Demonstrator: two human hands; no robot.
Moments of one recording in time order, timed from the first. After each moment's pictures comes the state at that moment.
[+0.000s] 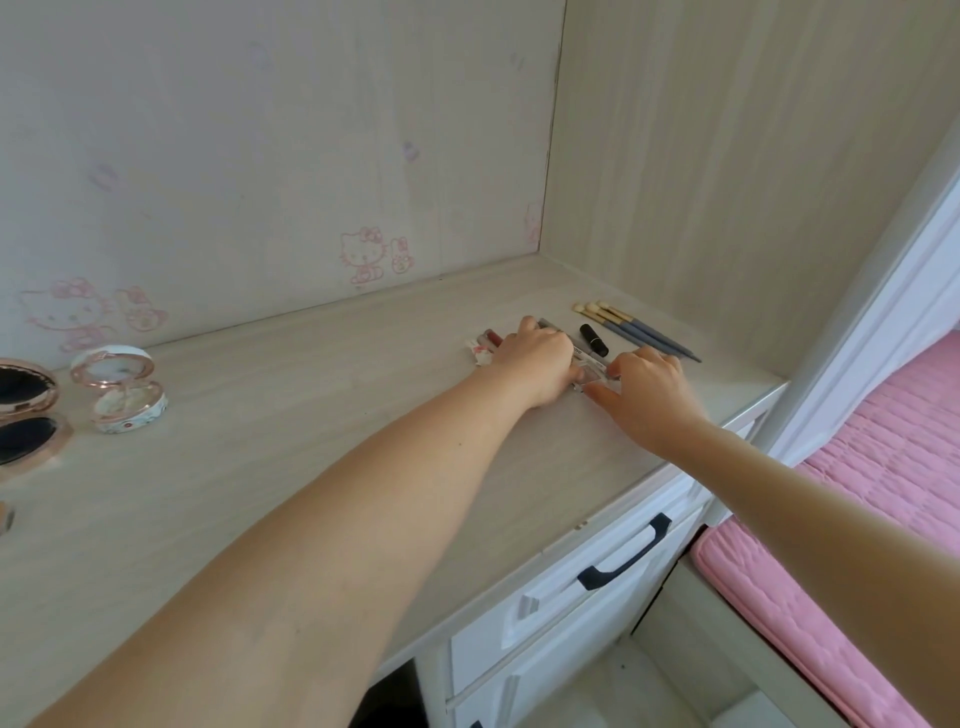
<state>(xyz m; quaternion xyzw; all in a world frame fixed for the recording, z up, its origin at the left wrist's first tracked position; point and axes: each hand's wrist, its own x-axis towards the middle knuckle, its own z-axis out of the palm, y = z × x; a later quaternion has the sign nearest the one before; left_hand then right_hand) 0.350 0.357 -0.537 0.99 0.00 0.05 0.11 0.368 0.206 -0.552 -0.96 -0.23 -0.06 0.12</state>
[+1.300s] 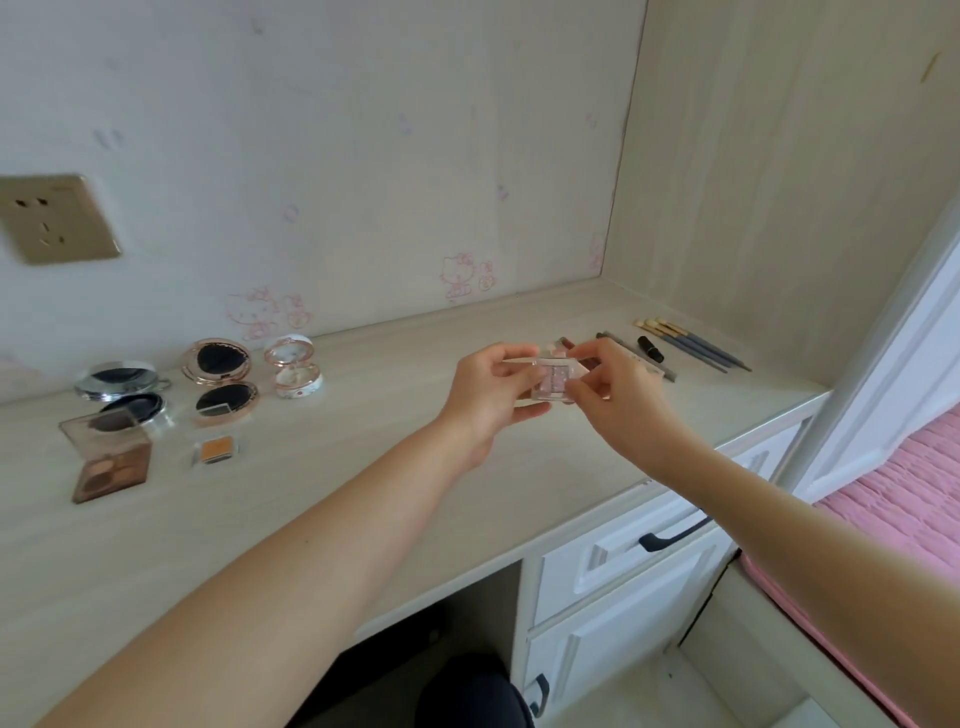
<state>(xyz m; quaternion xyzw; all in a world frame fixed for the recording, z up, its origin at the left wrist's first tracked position) 0.158 0.394 -0.500 0.63 0.15 0.16 0.74 0.225 0.258 -0.502 -0.84 -0.32 -0.02 0.43</state>
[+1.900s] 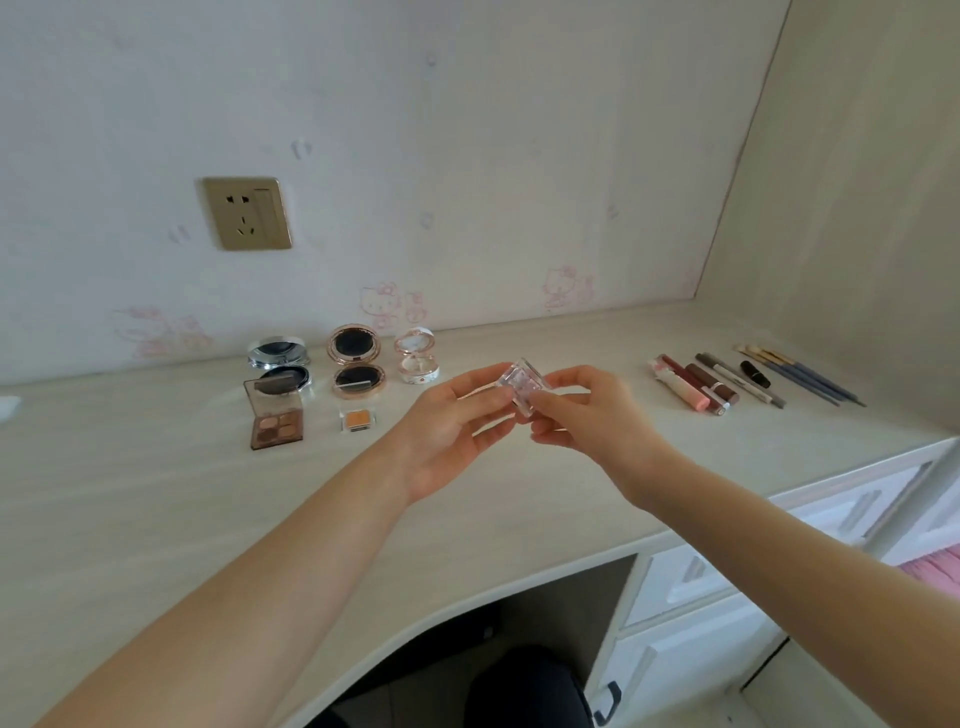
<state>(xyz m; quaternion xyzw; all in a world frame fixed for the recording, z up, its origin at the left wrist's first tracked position) 0.017 0.488 -0.496 0.52 0.13 0.13 0.84 0.112 0.350 -0.480 -0.70 -0.27 0.23 0.62</state>
